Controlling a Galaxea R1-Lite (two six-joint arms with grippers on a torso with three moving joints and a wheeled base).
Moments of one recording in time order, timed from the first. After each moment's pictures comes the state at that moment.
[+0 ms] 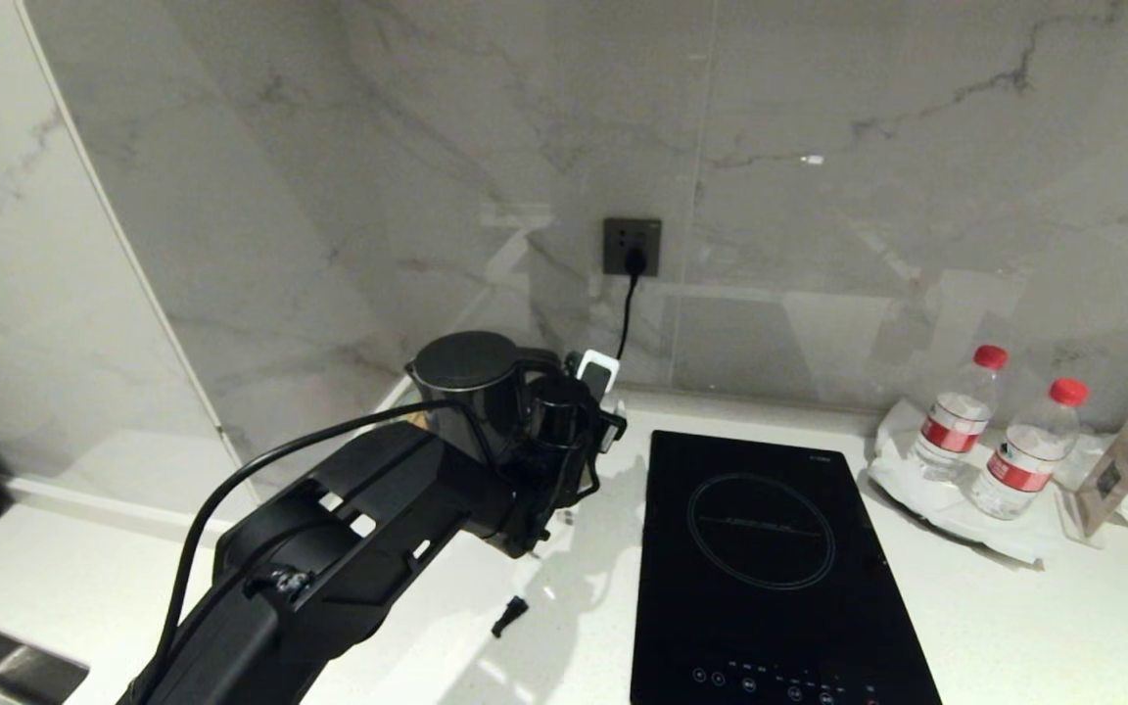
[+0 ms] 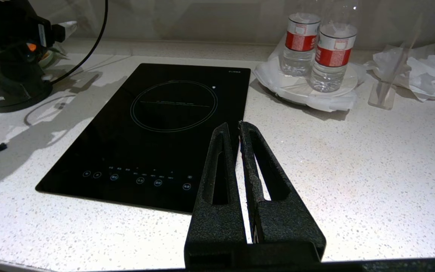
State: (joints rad) left arm -0.62 2.65 -1.72 -0.90 0.38 0.31; right arm 0.00 0.00 0.00 0.02 0.00 0.00
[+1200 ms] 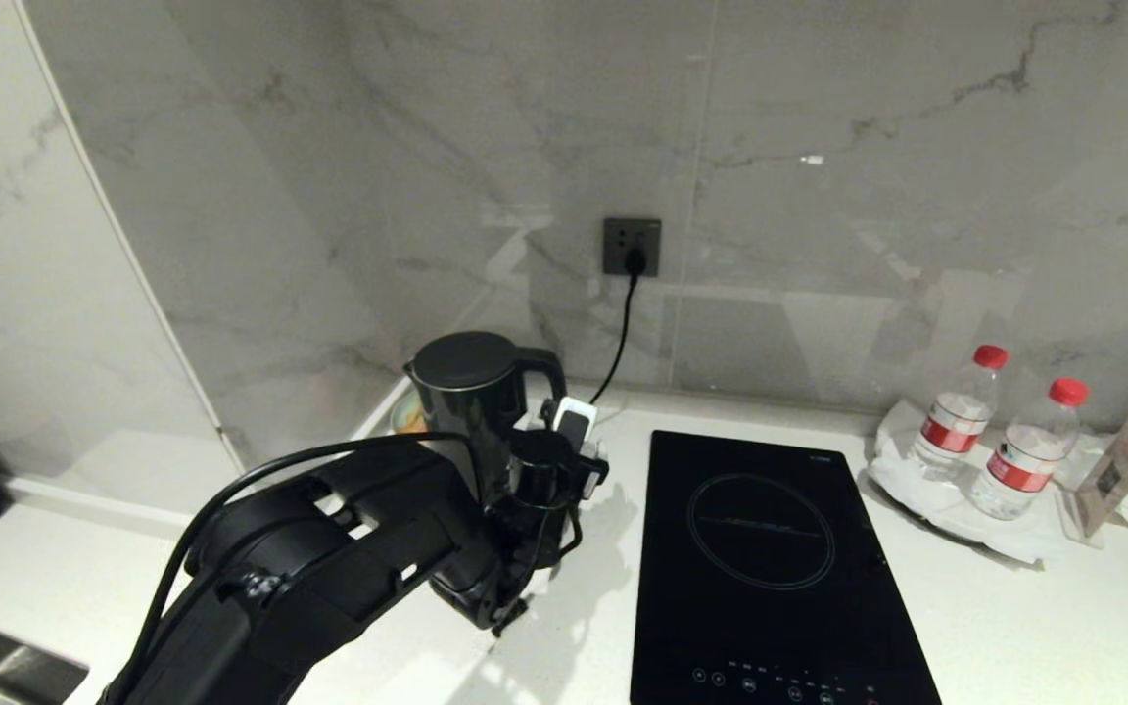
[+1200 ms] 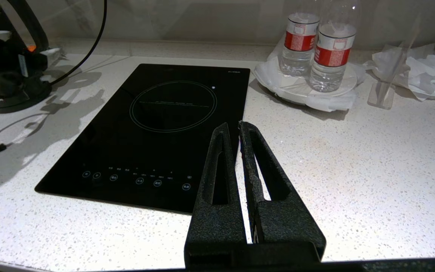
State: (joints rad) left arm -0.64 2.59 -1.33 -1.19 0.47 0.26; right arm 0.00 0.00 0.00 0.02 0.00 0.00
